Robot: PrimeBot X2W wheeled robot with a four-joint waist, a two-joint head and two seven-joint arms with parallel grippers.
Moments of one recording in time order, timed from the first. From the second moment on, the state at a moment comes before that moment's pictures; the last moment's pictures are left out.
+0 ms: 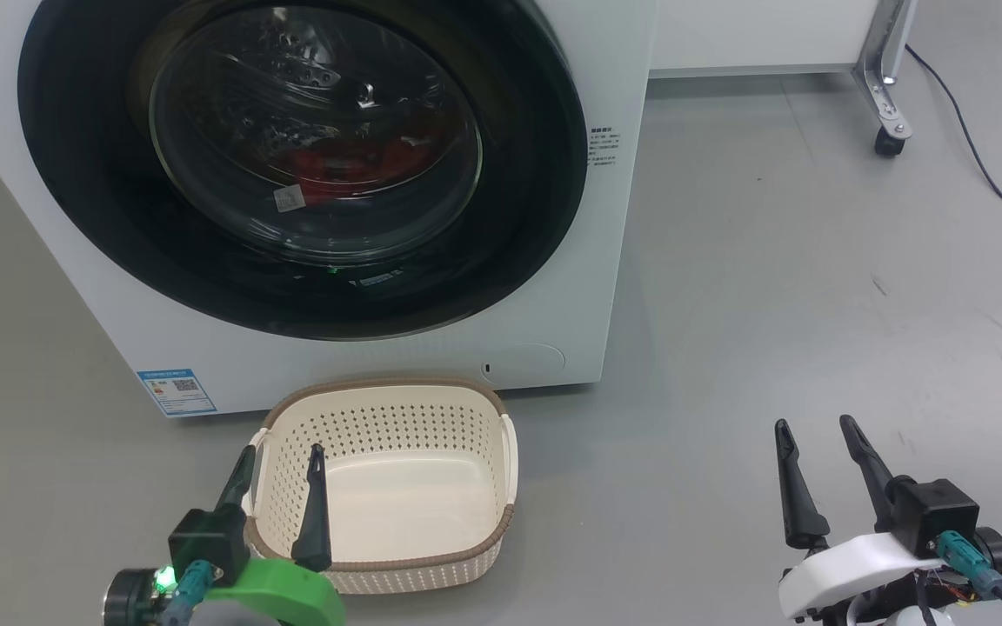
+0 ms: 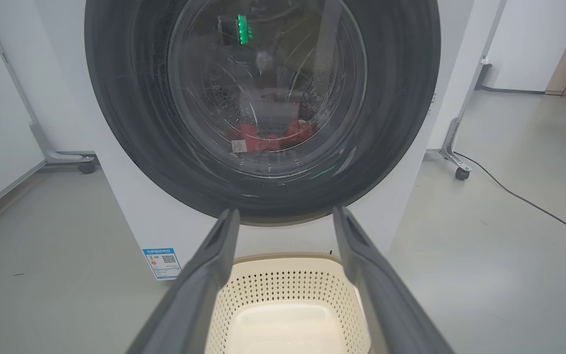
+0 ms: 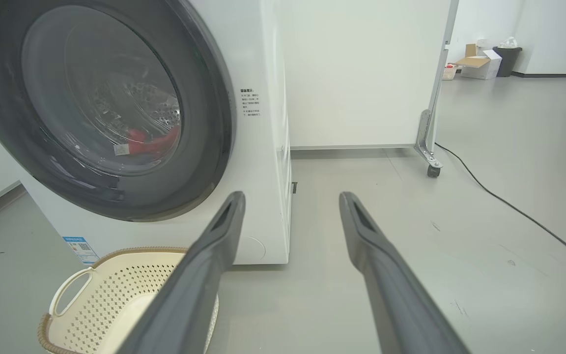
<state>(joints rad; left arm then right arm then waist) -0.06 0.07 -0.31 0.29 -0.43 0.09 -0.24 0.05 -0.14 0.23 0.18 0.38 0.01 -0.24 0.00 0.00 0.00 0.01</state>
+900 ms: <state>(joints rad) -0.05 0.05 -0.31 0.32 -0.38 0.11 -0.25 0.07 -0.10 0.20 0.18 0.32 0.01 -0.24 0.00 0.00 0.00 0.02</state>
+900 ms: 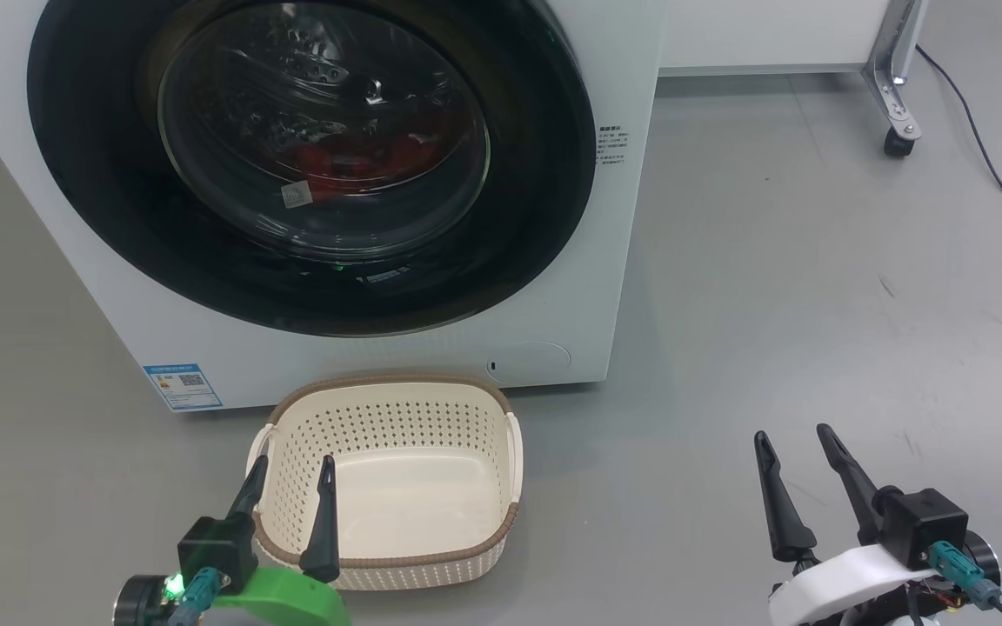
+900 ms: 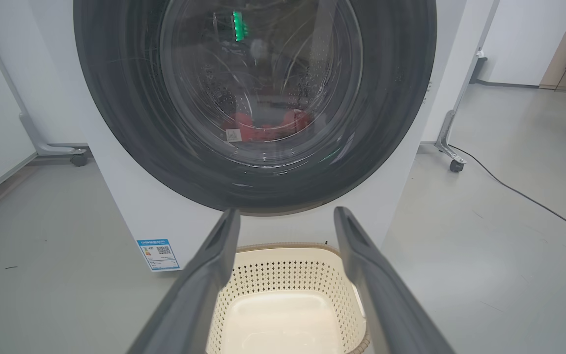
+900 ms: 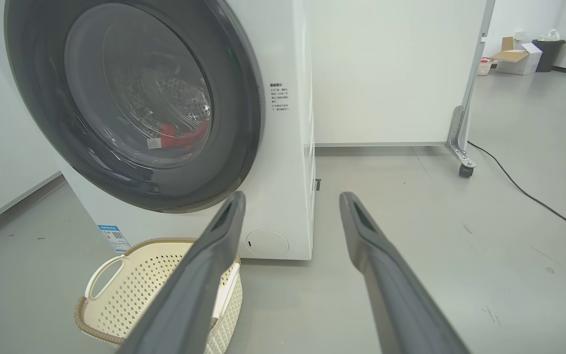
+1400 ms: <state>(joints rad) -0.05 0.05 -0.31 0.32 -0.38 0.11 -0.25 0.08 -0.09 0.19 0.19 0.31 0.03 -0.24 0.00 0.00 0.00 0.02</state>
